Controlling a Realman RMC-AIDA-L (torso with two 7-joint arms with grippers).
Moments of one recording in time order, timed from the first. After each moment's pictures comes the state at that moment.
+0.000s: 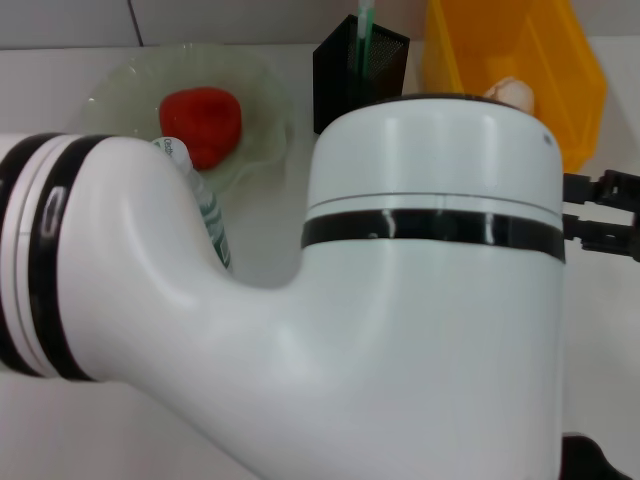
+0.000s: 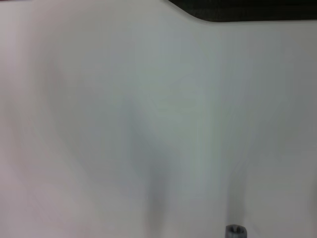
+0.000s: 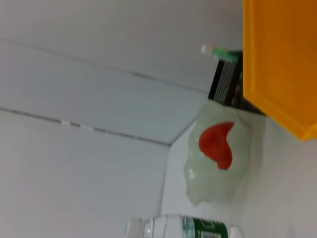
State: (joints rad) left arm -1.11 -2.08 2.49 1.63 2.67 1.40 -1.75; right arm 0.45 1.91 -0.55 -0.49 -1.96 -1.77 2.30
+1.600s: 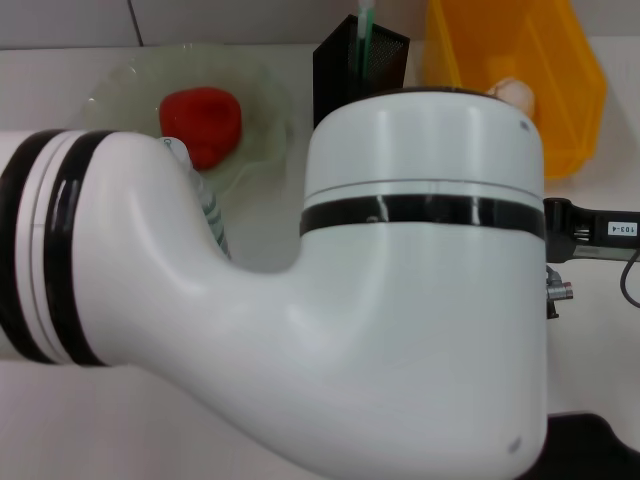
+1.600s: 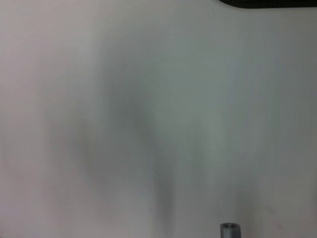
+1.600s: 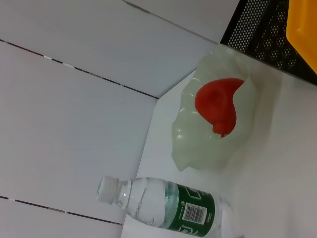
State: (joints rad) left arm -1.11 -2.08 2.49 1.59 2.69 1.31 -1.75; right arm 0.54 2.00 -0.63 -0.48 -2.01 -1.65 2.19
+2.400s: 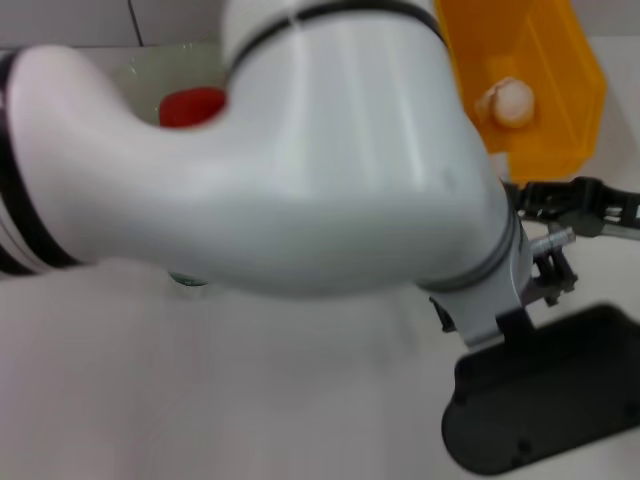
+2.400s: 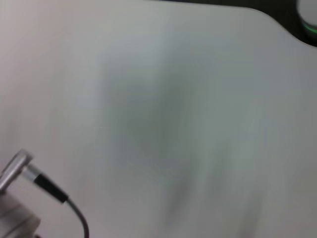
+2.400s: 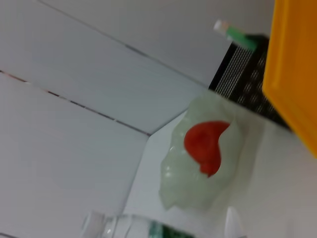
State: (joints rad) left arm -1.03 -2.05 2.31 1.54 2.51 1.23 -1.70; right arm 0.49 2.01 -0.55 -0.55 -2.00 -1.62 2.12
